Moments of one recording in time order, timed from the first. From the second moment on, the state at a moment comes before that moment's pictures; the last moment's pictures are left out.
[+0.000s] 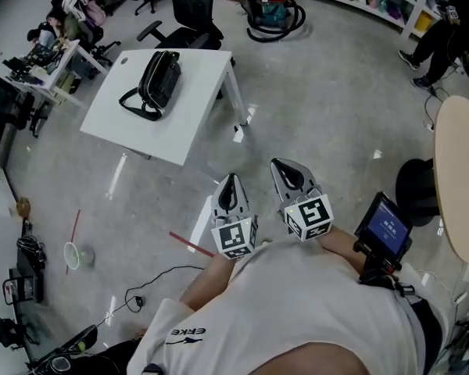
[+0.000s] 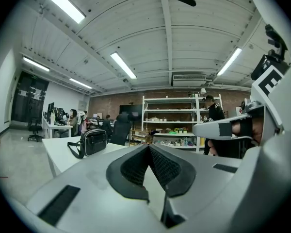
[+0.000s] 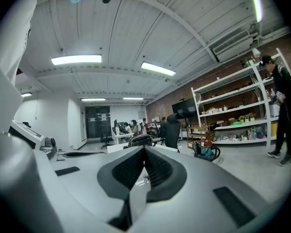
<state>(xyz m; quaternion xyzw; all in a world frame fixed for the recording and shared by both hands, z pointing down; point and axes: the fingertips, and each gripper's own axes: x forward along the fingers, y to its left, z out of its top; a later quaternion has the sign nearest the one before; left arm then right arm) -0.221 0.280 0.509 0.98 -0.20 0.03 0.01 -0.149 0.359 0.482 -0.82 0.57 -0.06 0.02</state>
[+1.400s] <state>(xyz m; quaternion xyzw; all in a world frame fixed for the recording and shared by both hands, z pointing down) 0.046 0.206 0.483 0.95 -0.31 0.06 0.00 0.130 0.274 0.474 -0.75 0.65 -0.10 0.04</state>
